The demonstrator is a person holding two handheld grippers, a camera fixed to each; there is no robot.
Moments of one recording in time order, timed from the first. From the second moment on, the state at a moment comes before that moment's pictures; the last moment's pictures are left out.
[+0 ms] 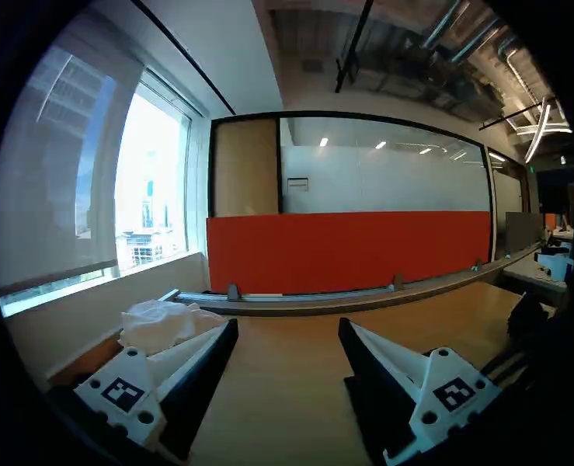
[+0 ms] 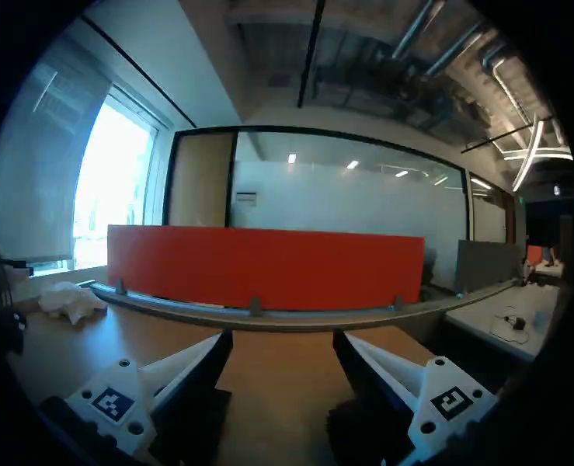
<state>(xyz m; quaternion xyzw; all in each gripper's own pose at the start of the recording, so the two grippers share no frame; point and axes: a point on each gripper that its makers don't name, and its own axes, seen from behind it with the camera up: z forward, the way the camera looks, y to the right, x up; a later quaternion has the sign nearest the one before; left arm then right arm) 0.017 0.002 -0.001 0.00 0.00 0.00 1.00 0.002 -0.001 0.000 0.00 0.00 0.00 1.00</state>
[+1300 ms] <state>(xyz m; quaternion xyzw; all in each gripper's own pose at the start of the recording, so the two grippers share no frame) 0.072 0.069 0.007 -0.15 -0.08 0.06 0.98 0.067 -0.074 0.008 0.18 -0.07 -0.09 0.98</state>
